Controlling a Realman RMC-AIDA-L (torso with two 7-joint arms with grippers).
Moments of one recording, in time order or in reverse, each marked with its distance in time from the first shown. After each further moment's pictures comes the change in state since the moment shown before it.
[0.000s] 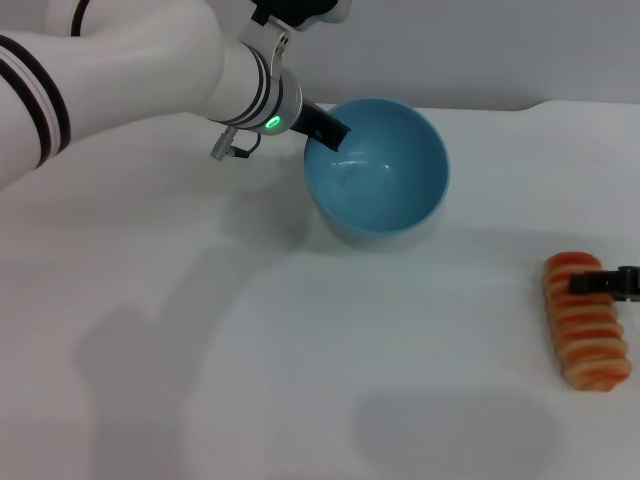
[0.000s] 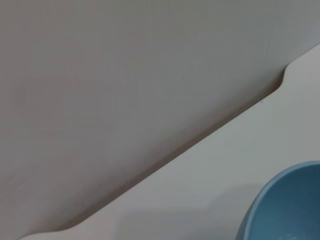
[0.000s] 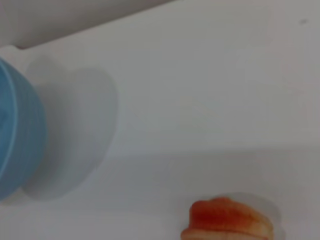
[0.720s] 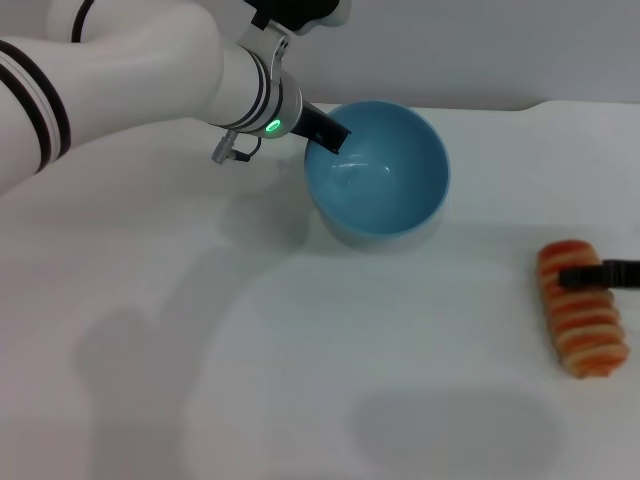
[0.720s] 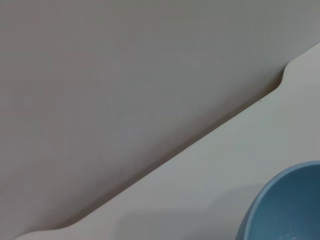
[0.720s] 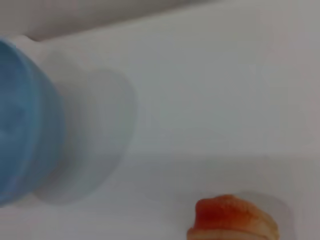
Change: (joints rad) left arm 0.006 -0.003 0.007 -0.002 -0.004 -0.010 -0.004; right arm 0.022 0.001 -0.068 0.034 0.038 0.065 -0.049
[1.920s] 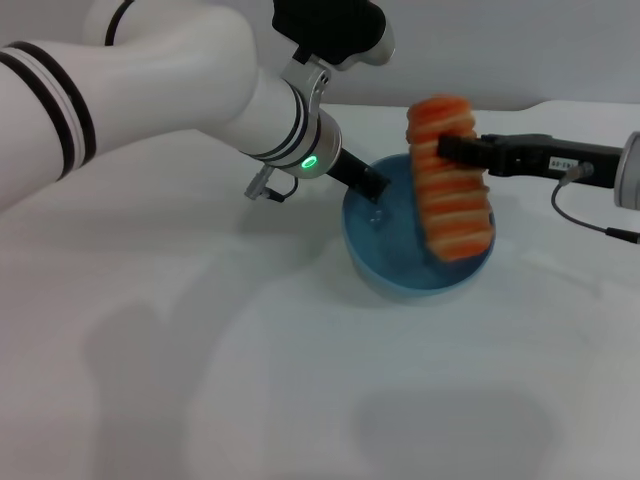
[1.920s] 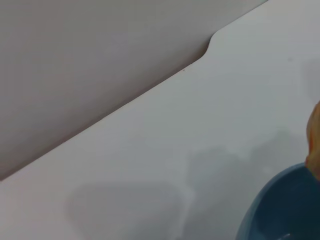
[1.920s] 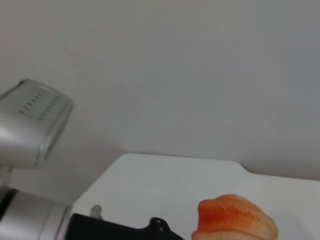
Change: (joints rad) left arm -0.021 -0.005 0.112 0.021 -0.171 0.105 0.004; right arm 0.084 0.010 -0.184 0.107 0.650 -0.058 -0.440
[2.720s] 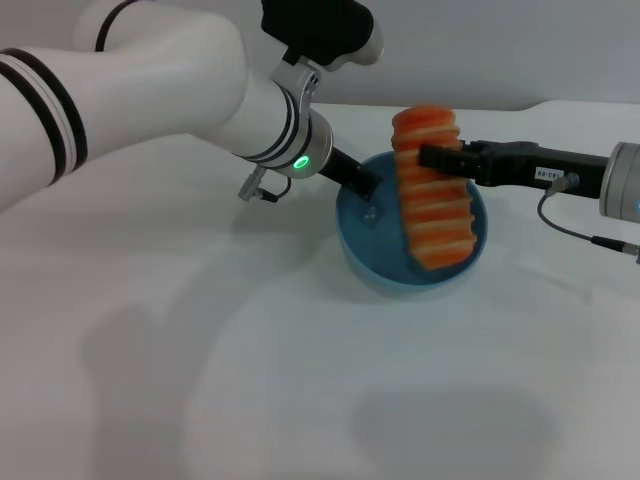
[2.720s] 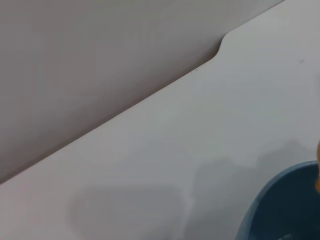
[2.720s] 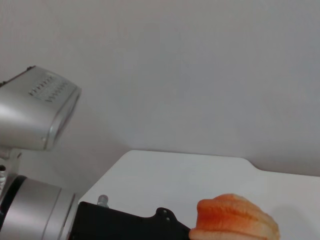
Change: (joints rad) left arm 0.015 0.005 -0.002 -0.008 -0.005 -0.026 0.003; right arm 0.017 -0.003 -0.006 0.082 0.047 0.012 -0.083
